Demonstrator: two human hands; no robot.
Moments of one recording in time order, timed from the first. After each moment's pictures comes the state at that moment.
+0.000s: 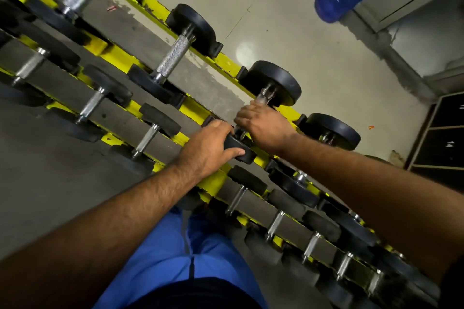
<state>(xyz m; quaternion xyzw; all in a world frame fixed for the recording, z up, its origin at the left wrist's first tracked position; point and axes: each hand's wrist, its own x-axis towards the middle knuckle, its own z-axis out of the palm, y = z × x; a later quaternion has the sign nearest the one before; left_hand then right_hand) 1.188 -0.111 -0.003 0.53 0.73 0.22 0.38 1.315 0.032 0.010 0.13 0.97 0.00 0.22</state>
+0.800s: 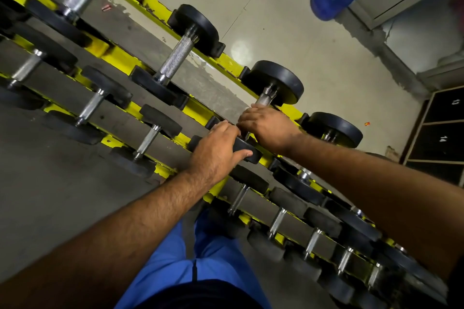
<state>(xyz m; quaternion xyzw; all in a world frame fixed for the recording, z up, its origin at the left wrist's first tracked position) 1.195 -0.115 0.007 0.52 0.73 0.23 0.37 1.320 0.036 0.001 0.09 0.98 -0.06 0.17</state>
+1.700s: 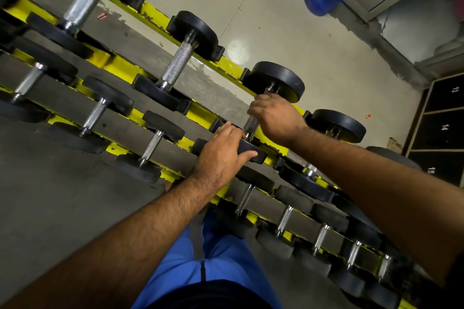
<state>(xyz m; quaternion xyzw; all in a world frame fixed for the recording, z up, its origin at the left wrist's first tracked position) 1.192 -0.117 0.000 0.52 0.72 0.24 0.39 1.314 0.043 0.006 0.22 0.96 -0.04 0.17</state>
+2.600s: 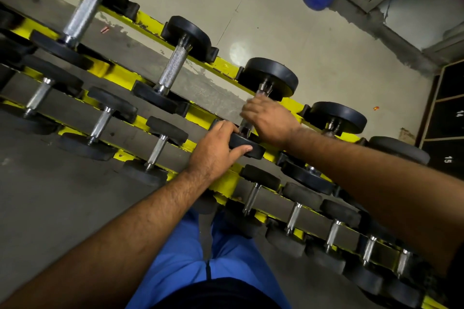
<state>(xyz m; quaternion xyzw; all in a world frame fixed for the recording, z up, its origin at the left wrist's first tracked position) 1.182 -0.117 -0.006 0.52 0.72 0.27 0.38 1.320 0.030 0.002 0.19 0.97 -0.02 0.14</state>
